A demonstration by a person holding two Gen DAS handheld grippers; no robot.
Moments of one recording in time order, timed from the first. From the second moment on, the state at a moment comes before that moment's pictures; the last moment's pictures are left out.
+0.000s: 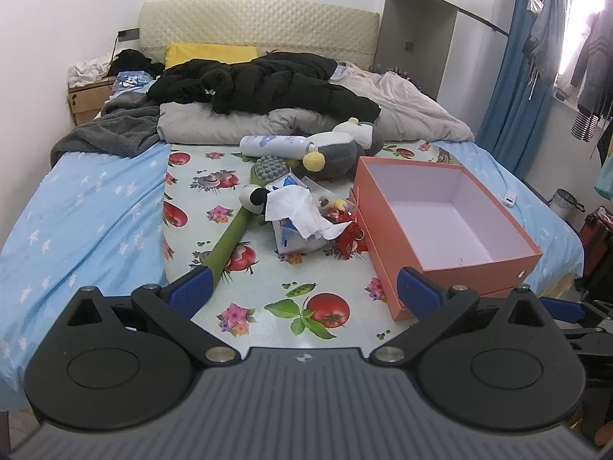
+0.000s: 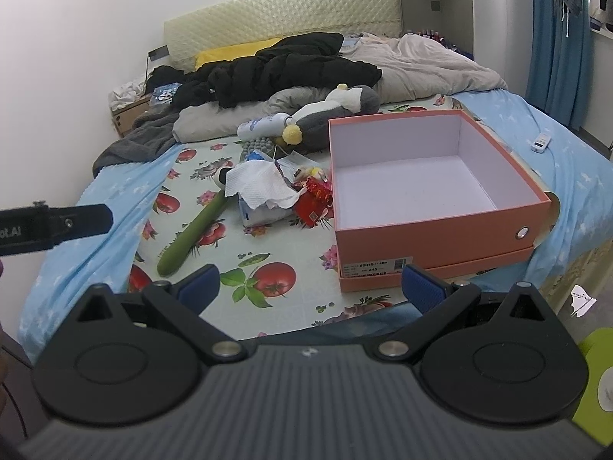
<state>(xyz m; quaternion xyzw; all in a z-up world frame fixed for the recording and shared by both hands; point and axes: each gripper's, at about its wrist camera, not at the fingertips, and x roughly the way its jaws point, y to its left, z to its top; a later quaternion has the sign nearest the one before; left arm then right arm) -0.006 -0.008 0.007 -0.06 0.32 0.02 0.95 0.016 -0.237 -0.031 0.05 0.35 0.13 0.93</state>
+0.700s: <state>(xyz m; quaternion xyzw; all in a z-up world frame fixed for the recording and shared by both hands) -0.010 -0.002 0.013 -0.07 0.31 0.02 0.95 0.016 -0.229 -0.028 0.05 0.36 0.13 0.92</state>
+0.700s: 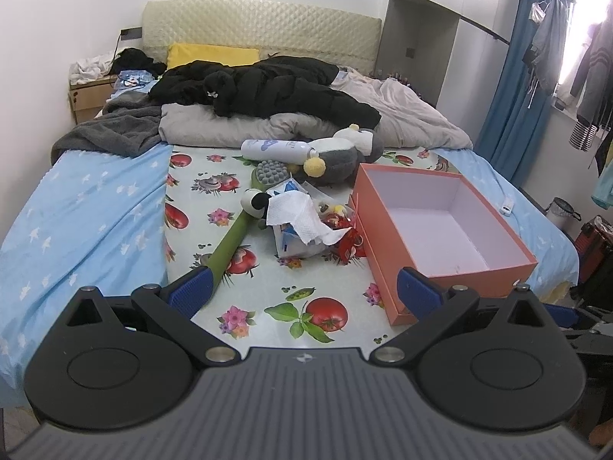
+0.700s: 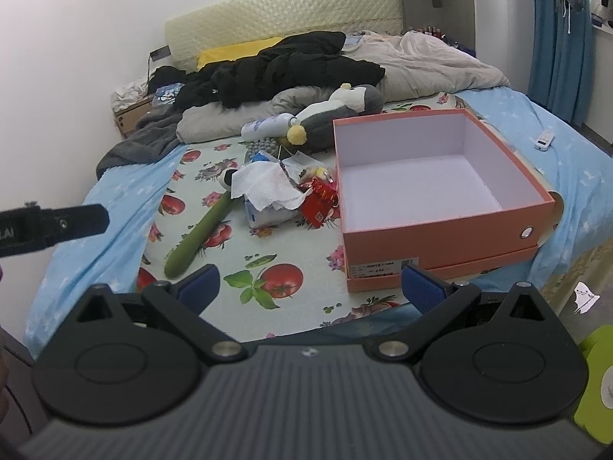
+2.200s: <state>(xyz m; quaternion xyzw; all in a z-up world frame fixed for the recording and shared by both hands) 0.032 0.020 -0.036 -0.08 0.39 0.04 0.92 0.036 -0.214 -0.048 0.05 0.37 0.14 0.92</state>
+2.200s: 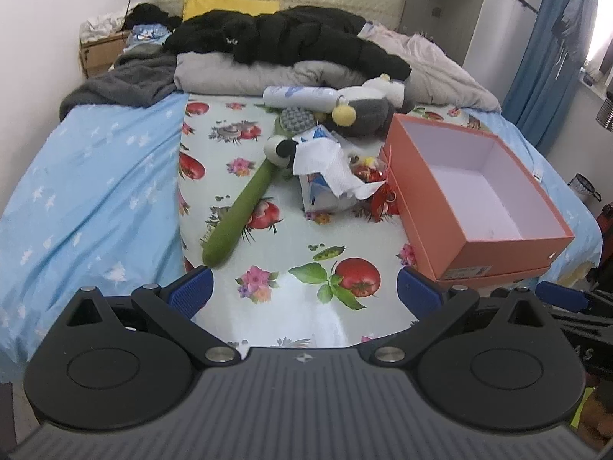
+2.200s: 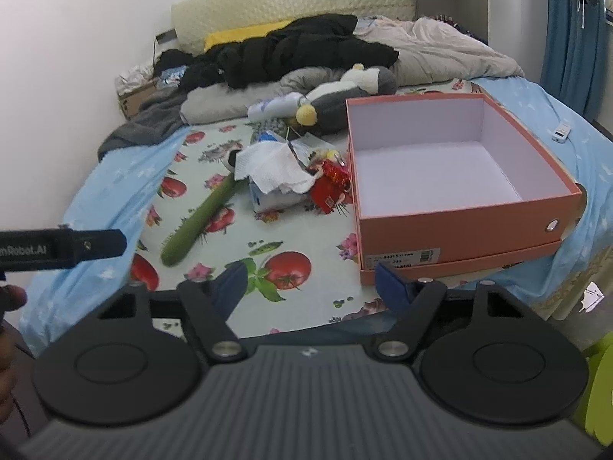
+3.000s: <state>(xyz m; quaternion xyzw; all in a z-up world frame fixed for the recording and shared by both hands) 0.141 0.055 -0.102 -0.13 0.42 0.02 0.90 0.107 -0.166 -0.100 0.04 0.37 0.18 0.91</state>
